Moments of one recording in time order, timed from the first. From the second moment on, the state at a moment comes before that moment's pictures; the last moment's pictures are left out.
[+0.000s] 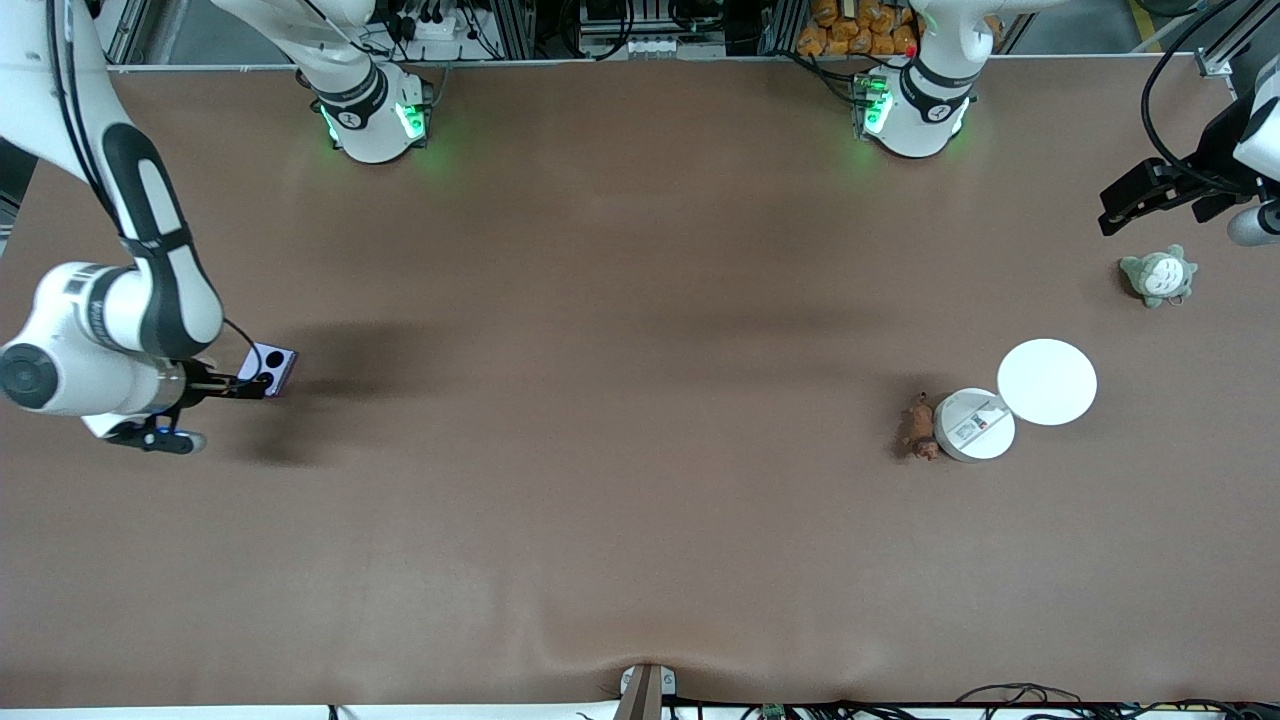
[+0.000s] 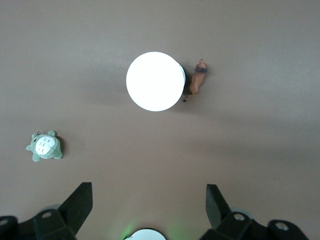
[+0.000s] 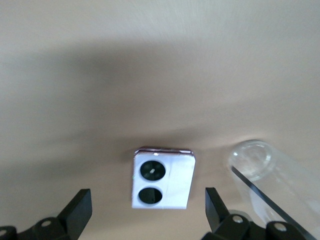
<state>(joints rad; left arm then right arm) 0.04 -0.09 -0.10 -1.61 0.04 1.50 -0.18 -0.16 0.45 -0.02 -1.79 -0.08 1.98 0.00</state>
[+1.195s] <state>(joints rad) 0.04 -0.08 -0.10 -1.61 0.04 1.50 -0.18 -0.02 -0.05 -0.02 -1.61 0.03 1.47 -0.04</state>
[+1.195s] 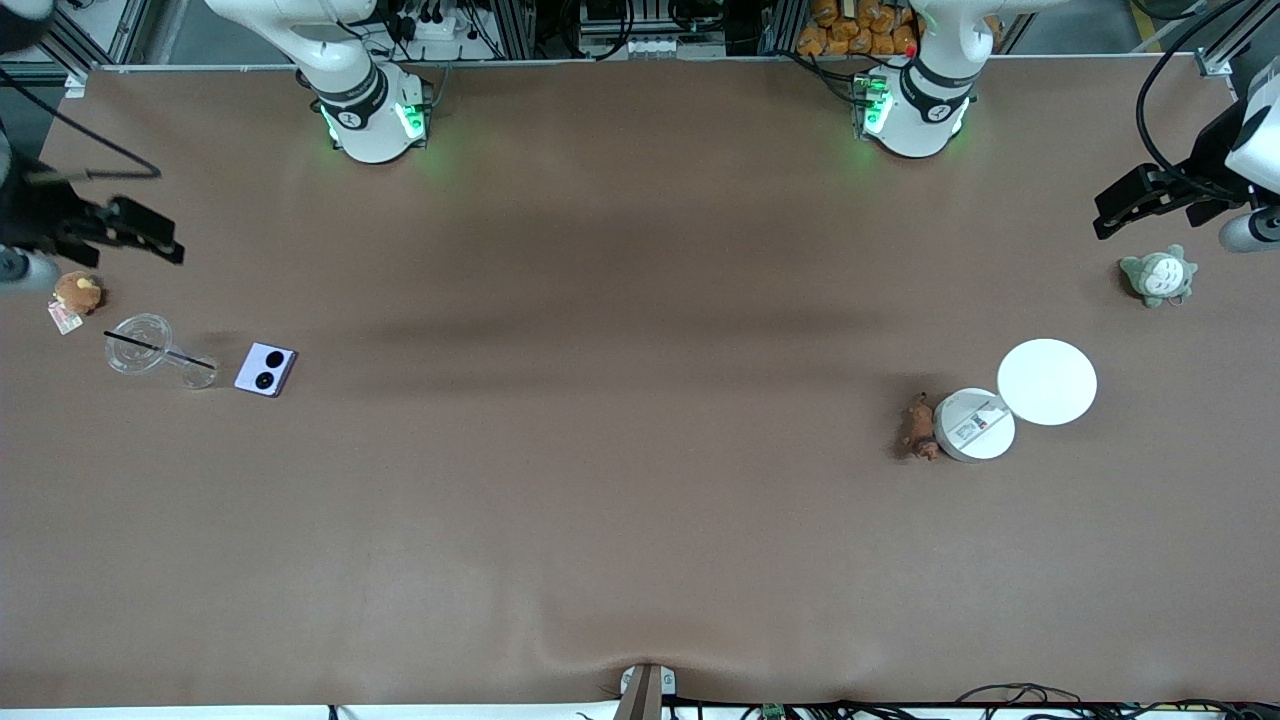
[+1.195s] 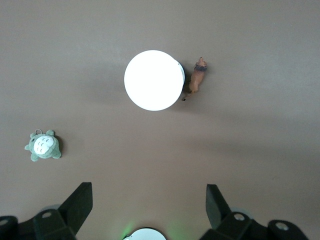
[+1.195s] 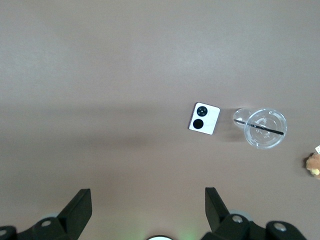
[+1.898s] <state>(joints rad) 0.04 -0.08 -0.10 -1.61 0.04 1.50 -0.18 -0.06 -0.08 -0.04 -1.56 0.07 1.36 -0.03</state>
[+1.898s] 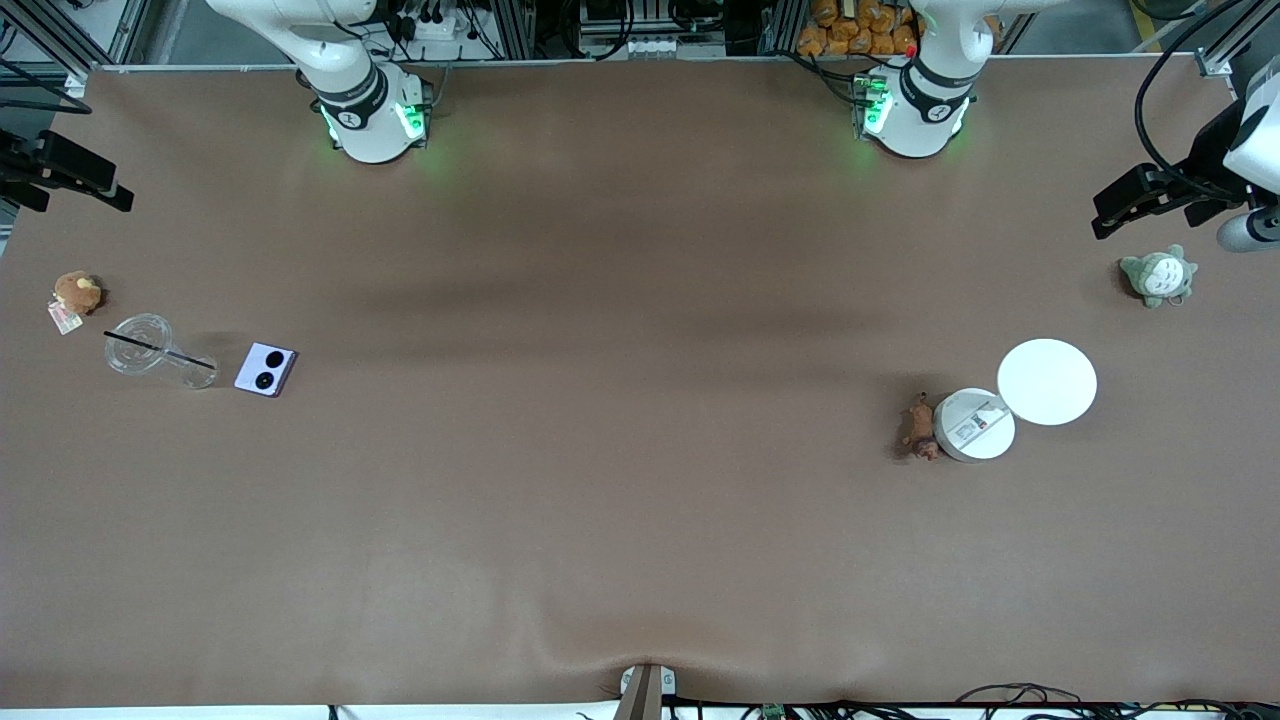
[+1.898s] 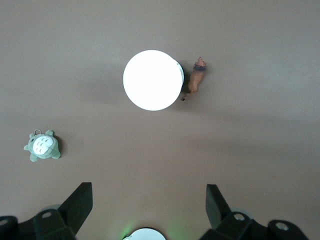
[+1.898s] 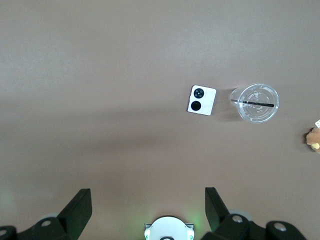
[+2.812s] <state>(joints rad) 0.04 -0.08 -0.10 -1.61 0.04 1.50 -0.18 -0.06 -0.08 -0.03 -1.56 0.07 1.36 -0.01</state>
